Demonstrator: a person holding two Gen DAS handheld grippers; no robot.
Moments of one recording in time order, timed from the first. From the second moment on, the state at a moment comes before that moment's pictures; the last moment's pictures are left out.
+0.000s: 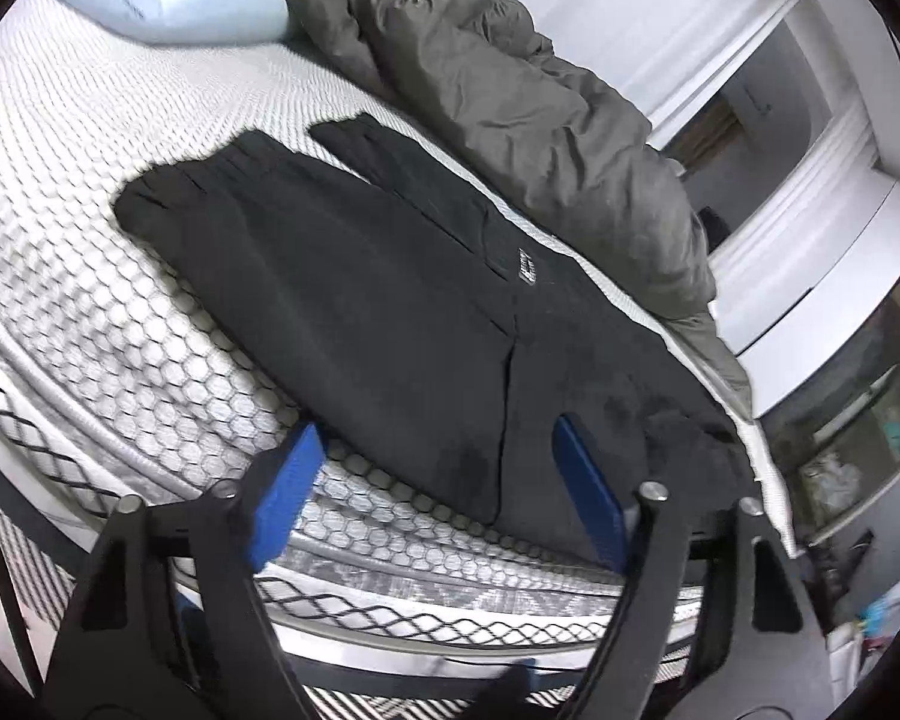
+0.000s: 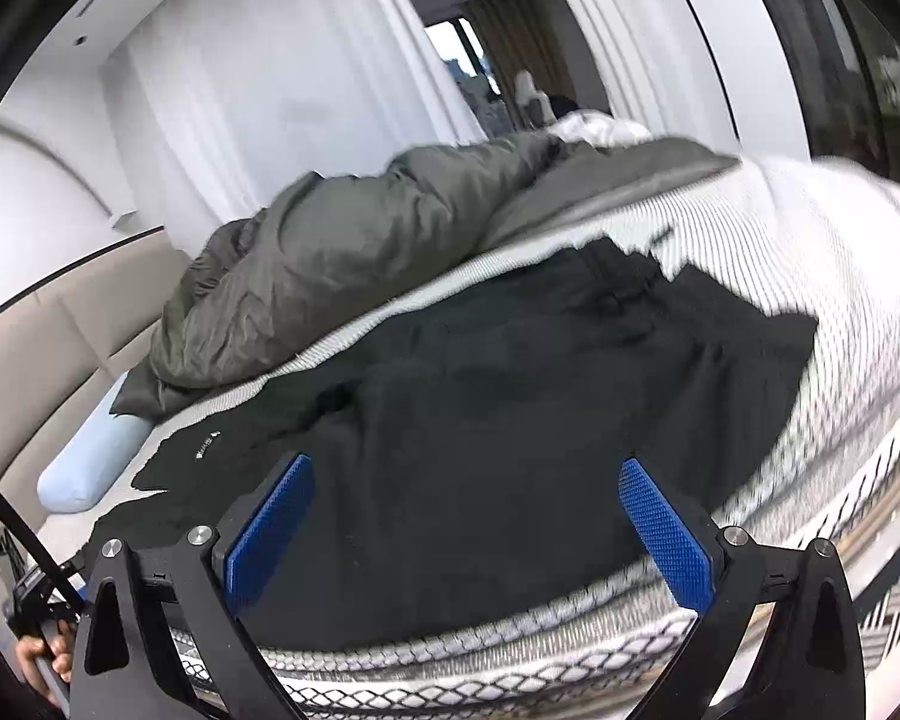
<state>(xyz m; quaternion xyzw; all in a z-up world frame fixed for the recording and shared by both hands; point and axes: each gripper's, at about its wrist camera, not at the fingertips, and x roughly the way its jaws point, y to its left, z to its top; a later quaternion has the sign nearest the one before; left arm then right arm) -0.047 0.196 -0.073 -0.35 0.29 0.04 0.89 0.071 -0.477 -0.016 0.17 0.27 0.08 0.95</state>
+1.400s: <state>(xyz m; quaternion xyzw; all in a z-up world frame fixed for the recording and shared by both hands) -0.037 0.214 -0.089 -0.42 0.26 0.12 0.86 0.109 -0.619 -0.091 0.45 0.31 0.01 0.84</state>
